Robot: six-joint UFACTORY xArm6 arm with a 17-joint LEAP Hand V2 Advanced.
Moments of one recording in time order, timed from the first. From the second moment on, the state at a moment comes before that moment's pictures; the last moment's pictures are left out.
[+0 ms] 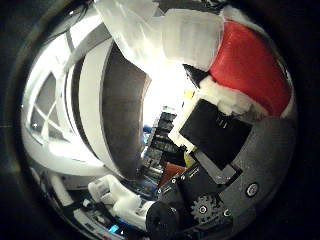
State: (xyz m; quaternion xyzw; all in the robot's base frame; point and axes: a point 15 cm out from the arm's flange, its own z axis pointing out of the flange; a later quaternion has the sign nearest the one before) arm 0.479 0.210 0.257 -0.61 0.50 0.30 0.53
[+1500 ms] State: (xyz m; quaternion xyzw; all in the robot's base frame) arm 0.498 0.138 0.235 -0.65 0.50 0.27 0.50
